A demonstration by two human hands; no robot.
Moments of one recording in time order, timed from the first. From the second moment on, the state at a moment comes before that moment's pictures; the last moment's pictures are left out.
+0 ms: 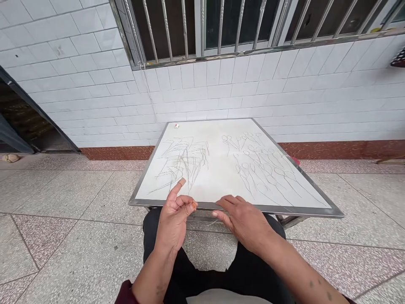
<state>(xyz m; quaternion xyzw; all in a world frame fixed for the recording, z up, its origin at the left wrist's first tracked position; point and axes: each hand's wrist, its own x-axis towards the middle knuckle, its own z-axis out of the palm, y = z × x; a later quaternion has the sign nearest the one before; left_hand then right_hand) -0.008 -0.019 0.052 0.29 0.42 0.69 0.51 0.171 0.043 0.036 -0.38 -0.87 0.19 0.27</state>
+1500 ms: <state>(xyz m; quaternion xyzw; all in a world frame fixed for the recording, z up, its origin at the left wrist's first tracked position) -0.022 -0.002 0.063 0.32 0.44 0.75 0.37 0.151 0.032 0.027 -0.29 -0.85 0.20 0.39</state>
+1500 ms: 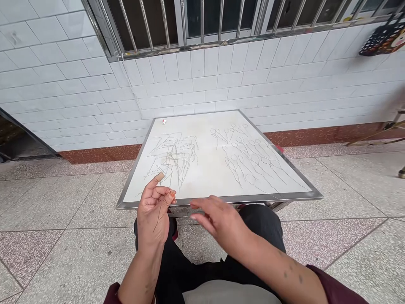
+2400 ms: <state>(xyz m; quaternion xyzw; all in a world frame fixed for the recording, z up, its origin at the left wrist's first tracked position) -0.004 -0.003 0.036 0.24 0.36 0.72 0.54 0.122 0.016 0.025 -0.27 -0.62 0.63 0.38</state>
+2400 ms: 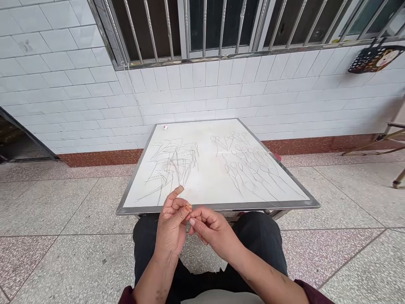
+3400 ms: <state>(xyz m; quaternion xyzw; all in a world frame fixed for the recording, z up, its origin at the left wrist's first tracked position) 0.009 -0.003 0.020 0.26 0.45 0.75 0.42 0.124 0.017 -0.003 -0.35 -0.81 0.27 0.40</state>
